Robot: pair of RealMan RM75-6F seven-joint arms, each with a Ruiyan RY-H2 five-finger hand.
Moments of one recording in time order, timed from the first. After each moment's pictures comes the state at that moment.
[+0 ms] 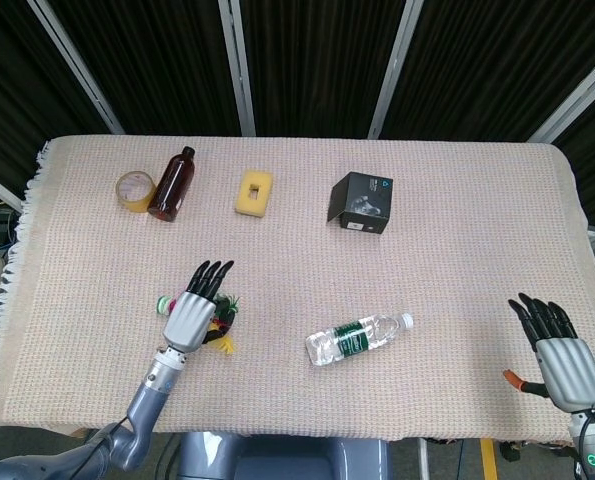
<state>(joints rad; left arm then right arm) -0.49 -2.04 -0.07 -0.82 1.63 1.41 -0.03 0.10 -1.05 -0.01 -1.62 -1.57 1.41 0.02</state>
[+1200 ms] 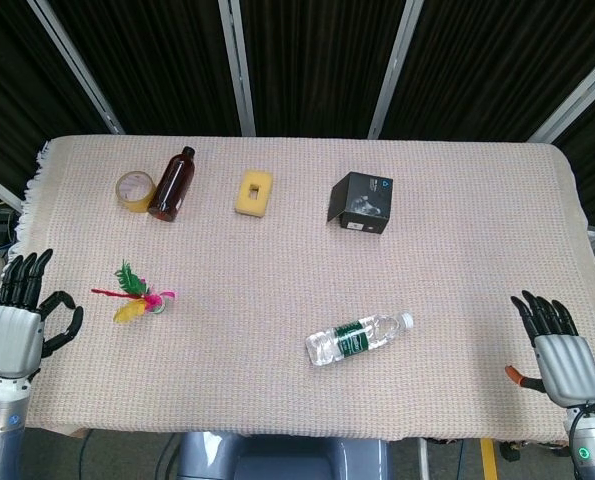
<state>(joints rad) -0.20 -1.51 -0.05 -1.13 1.62 1.80 -0.13 0.11 -1.09 0.02 -1.63 -1.50 1.38 -0.09</state>
